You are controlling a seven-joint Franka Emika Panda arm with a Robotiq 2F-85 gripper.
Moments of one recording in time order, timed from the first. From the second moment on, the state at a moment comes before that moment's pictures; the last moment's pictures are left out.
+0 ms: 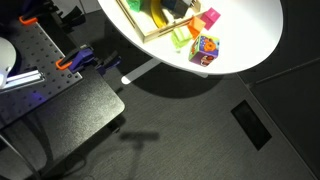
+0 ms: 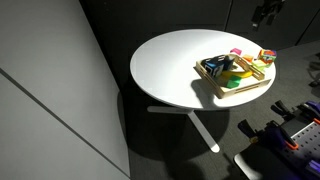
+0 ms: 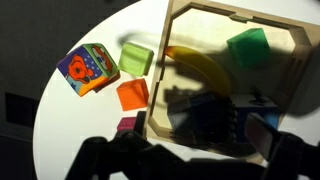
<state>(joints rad) -0.07 0.05 -0.16 -2.17 -0.09 2.21 -0.19</state>
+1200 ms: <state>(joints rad) -0.17 0.18 -0.18 -2.15 -0.11 2.26 -0.18</state>
